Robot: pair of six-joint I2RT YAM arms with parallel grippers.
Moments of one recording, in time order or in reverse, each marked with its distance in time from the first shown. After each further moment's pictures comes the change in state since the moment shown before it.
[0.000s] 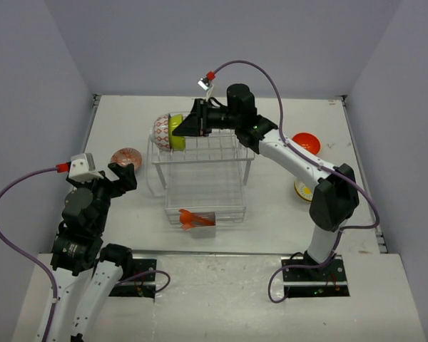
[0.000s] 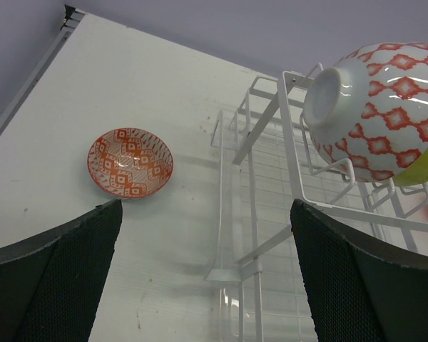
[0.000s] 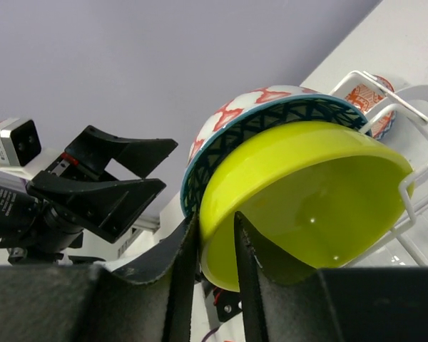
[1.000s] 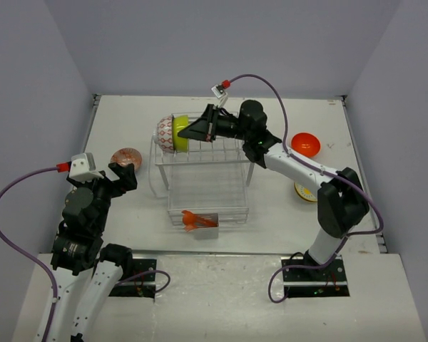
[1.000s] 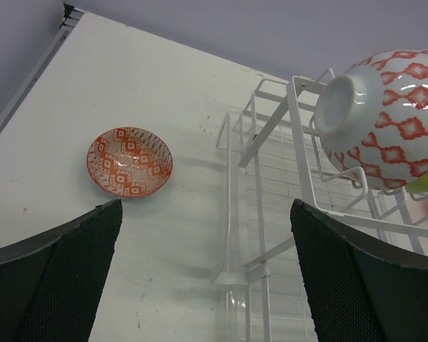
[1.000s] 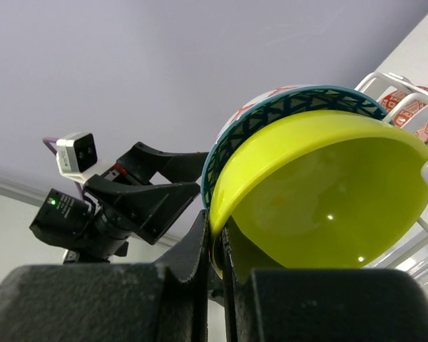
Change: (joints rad) left arm 0.000 0.004 0.000 0.000 0.003 0.000; right arm -0.019 -0.090 -0.289 0.440 0.016 0.285
